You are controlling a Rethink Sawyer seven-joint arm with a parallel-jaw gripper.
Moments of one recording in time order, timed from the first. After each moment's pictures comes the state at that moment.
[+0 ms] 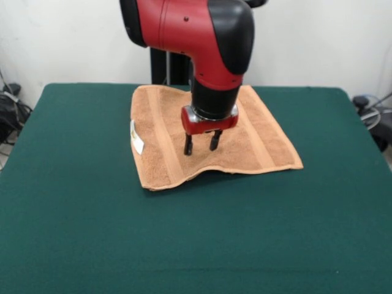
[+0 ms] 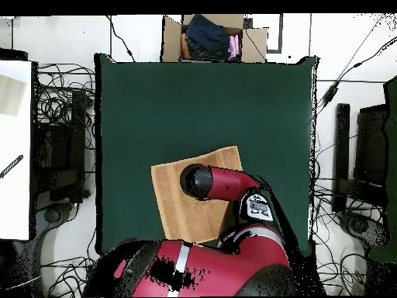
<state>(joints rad) -0.20 -0.39 -0.08 1.71 -0.09 0.35 1.21</state>
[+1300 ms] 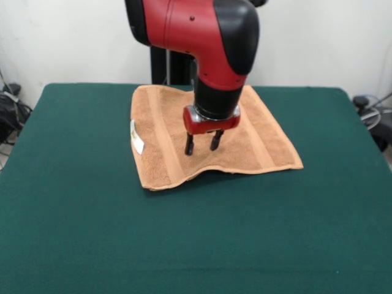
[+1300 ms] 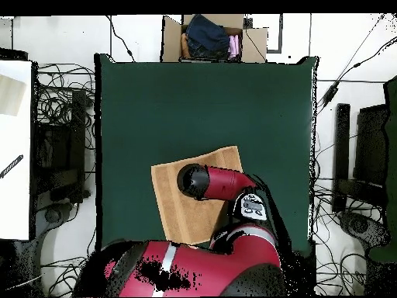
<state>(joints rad) -0.17 -0.39 -0.11 1.70 -0.07 0.34 1.21</state>
